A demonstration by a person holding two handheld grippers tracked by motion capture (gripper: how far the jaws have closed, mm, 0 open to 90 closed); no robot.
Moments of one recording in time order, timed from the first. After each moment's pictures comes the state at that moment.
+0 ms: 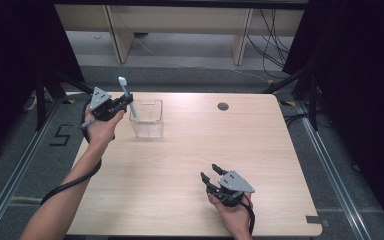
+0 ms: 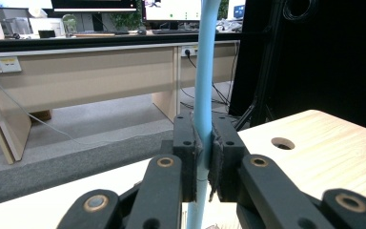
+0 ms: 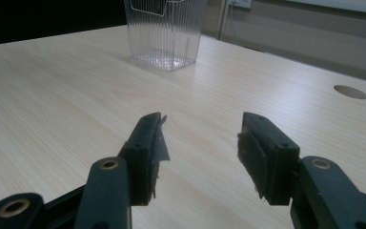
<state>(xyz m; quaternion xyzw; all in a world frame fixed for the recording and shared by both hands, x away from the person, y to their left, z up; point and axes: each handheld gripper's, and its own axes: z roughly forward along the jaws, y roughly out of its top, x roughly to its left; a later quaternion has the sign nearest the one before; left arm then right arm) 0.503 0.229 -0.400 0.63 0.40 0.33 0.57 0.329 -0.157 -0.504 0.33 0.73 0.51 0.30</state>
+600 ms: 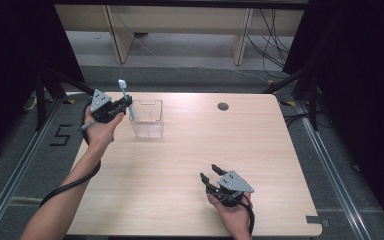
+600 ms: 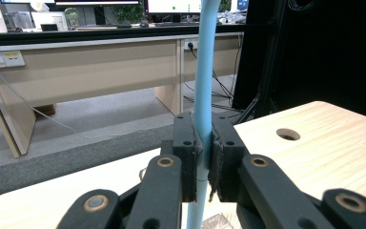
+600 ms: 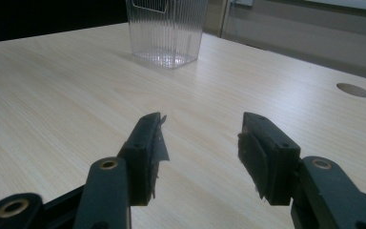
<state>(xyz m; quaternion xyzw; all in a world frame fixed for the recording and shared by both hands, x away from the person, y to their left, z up) 0.501 0.231 -0.407 0.64 0.40 0.33 0.56 0.329 -0.155 -0.505 0.34 0.73 0.51 0.29</state>
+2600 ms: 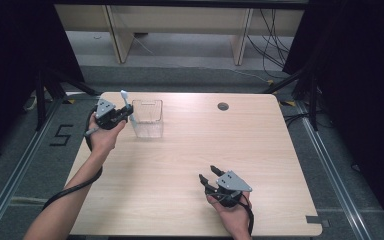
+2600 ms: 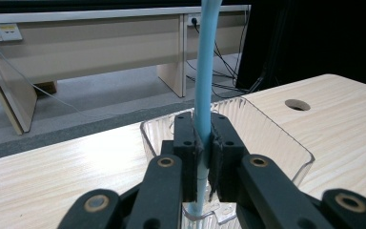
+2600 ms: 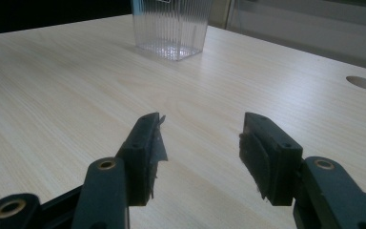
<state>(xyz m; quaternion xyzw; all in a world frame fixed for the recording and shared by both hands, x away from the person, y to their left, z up) 0.505 0.232 -0.440 0.66 0.42 0.32 0.54 0.329 -0.153 -0.508 0.35 0.75 0.50 0.27</state>
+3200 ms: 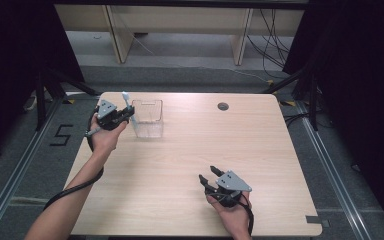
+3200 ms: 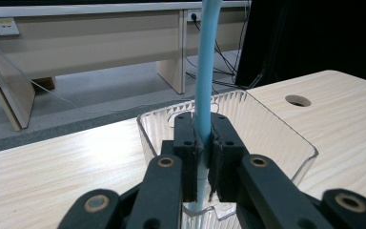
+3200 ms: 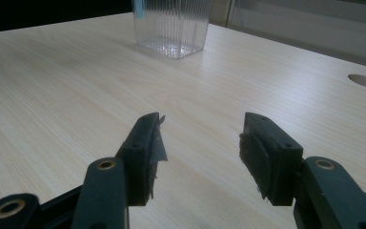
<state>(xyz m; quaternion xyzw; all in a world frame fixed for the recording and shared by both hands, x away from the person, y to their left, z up) 0.507 0.230 -0.445 0.66 0.43 0.31 0.53 0.331 -0.154 -0.509 0.34 0.75 0.50 0.28</state>
